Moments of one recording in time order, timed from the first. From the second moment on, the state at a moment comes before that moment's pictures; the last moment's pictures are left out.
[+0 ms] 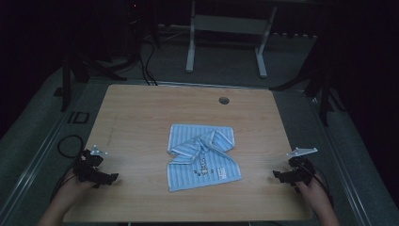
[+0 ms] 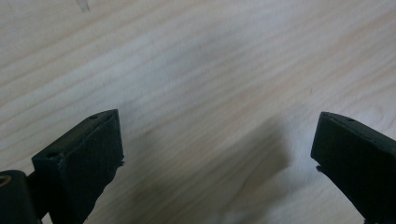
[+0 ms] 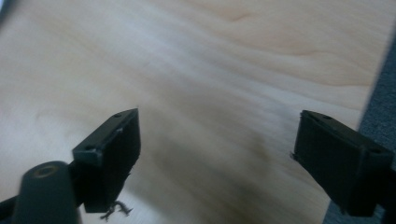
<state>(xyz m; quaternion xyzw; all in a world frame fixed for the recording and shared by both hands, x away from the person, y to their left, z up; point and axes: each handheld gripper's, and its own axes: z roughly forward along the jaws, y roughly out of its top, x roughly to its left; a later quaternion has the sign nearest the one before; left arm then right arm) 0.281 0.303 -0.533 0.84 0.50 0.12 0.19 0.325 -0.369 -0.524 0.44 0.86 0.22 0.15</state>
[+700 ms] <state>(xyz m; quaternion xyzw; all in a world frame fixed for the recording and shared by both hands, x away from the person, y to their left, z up) 0.285 0.293 -0.533 0.89 0.46 0.04 0.06 0.343 -0.331 -0.512 0.34 0.94 0.00 0.04</state>
